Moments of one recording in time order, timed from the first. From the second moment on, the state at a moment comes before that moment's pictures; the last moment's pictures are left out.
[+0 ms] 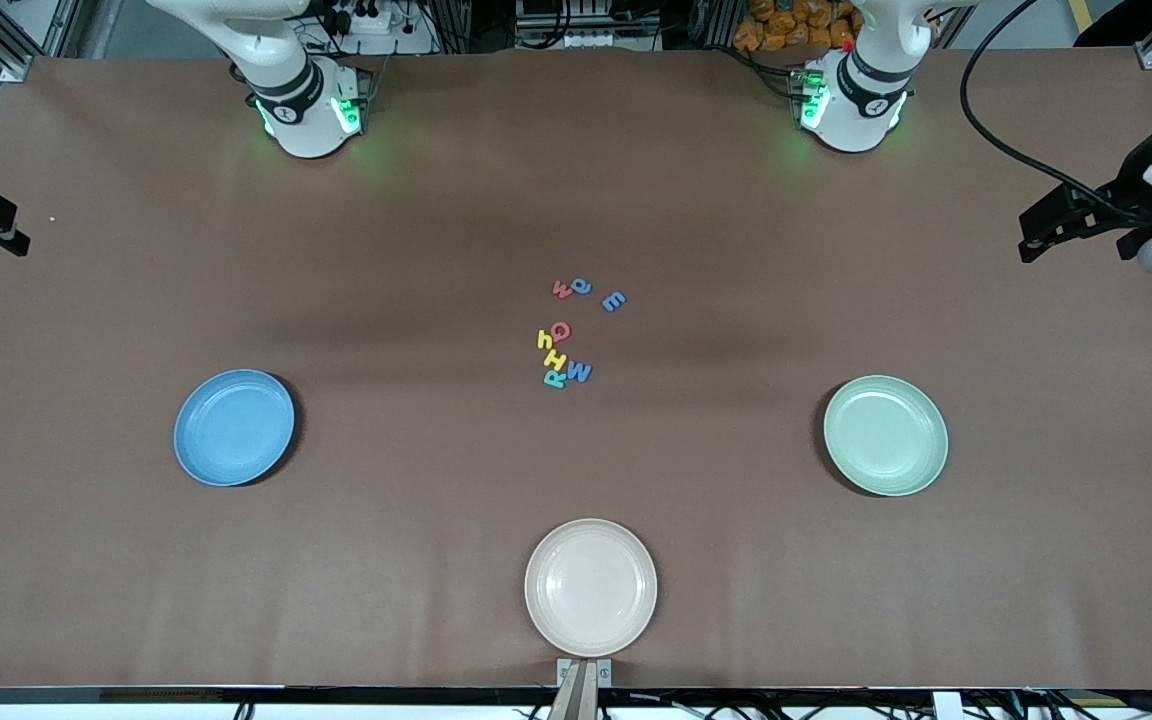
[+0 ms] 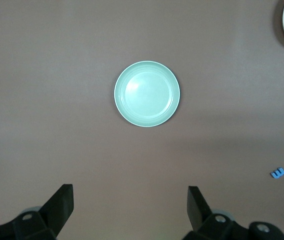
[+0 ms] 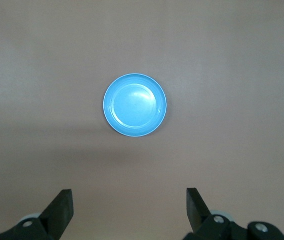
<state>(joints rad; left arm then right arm) 0.06 0.02 -0.18 -1.48 0.04 1.51 -0.12 -0.07 -0.02 -0.04 -1.51 0.00 1.52 -0.16</state>
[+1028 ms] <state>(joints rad) 0.05 0.07 -0.39 -1.53 0.04 1.57 -0.06 -0.07 -0.01 -0.05 -1.51 0.00 1.52 -0.16</state>
